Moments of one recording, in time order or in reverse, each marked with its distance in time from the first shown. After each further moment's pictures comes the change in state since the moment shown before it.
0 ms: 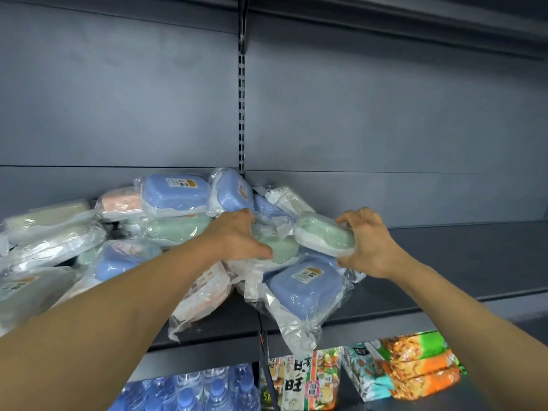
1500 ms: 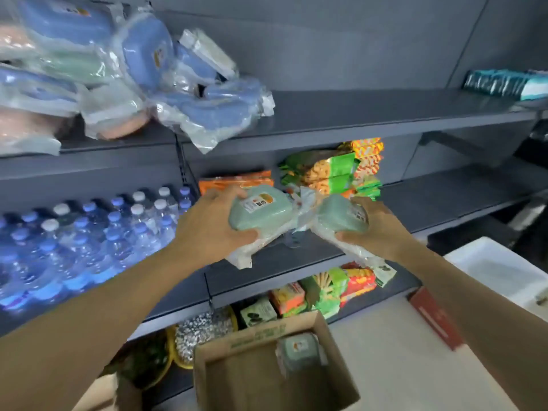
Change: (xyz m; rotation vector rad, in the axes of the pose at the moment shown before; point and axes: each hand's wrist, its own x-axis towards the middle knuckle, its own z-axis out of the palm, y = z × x) left_hand -0.234 0.059 0.158 -0.176 -0.047 0.162; right_hand -0.316 0.102 0.017 0.116 -0.197 0.429
